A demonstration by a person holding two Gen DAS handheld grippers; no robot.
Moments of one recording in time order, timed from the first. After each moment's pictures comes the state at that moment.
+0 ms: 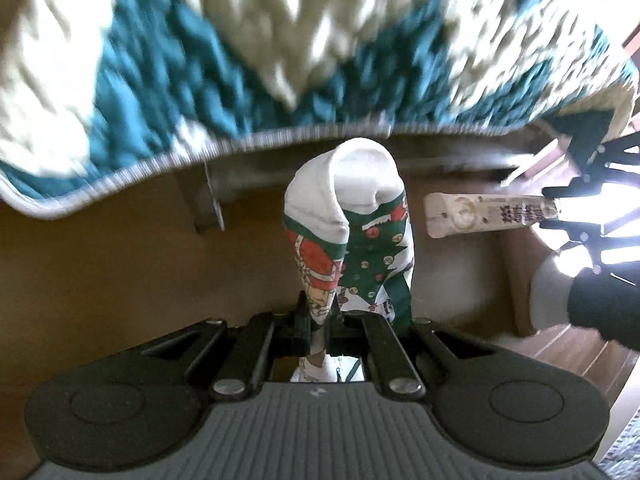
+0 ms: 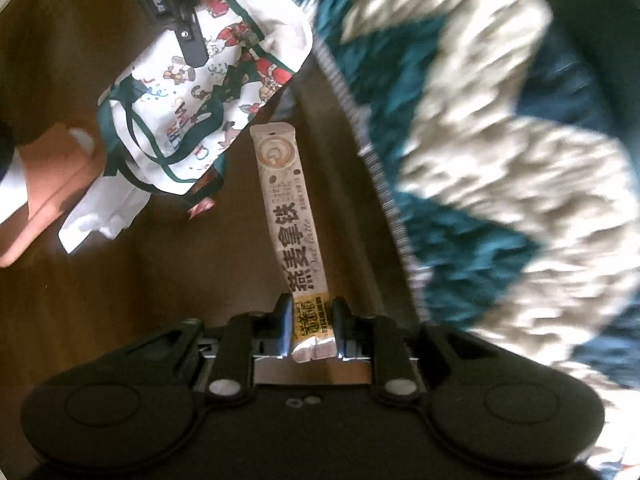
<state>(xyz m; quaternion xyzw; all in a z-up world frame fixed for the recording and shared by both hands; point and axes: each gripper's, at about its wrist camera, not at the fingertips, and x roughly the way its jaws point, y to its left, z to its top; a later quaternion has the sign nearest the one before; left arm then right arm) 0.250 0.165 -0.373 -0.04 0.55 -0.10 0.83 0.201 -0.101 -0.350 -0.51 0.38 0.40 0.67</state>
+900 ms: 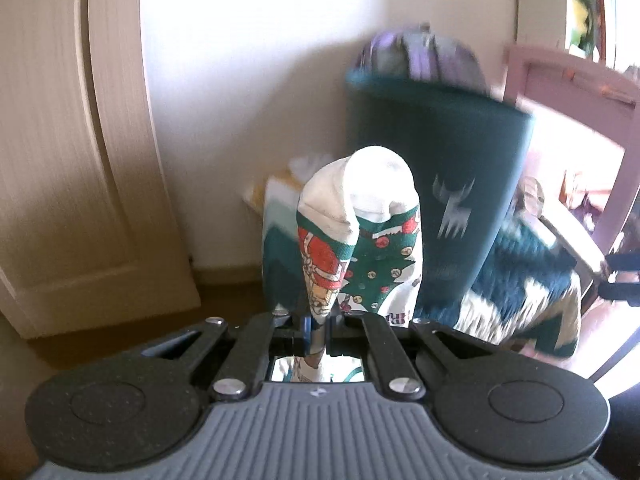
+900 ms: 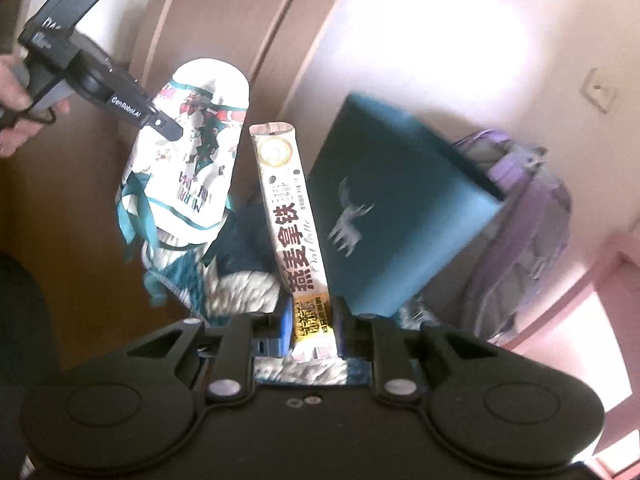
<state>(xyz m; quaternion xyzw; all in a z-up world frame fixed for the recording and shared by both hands) 0.173 0.175 -0.047 0.00 0.29 0.00 0.96 0.164 -0.118 -0.052 -0.31 0.22 0.32 0.87</state>
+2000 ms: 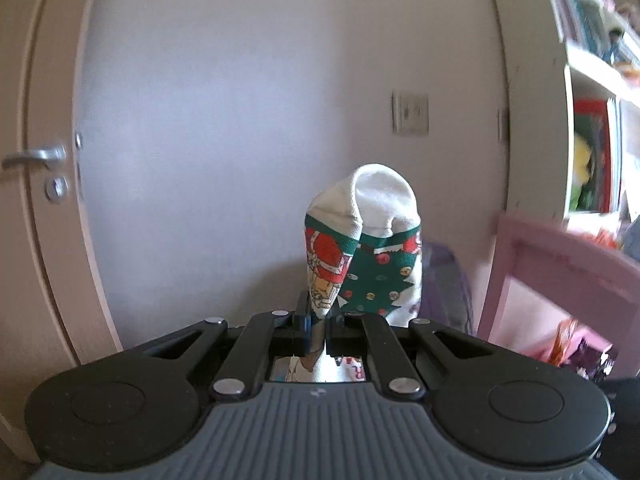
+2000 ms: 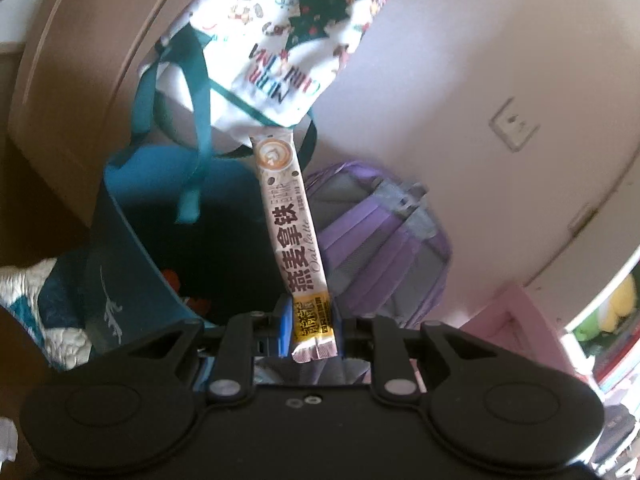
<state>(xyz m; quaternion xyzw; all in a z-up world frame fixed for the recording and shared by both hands) 0.325 0.066 0.168 0.01 0.14 0.01 0.99 0.318 -0.110 0.035 -0.38 0.18 0.18 0.89</state>
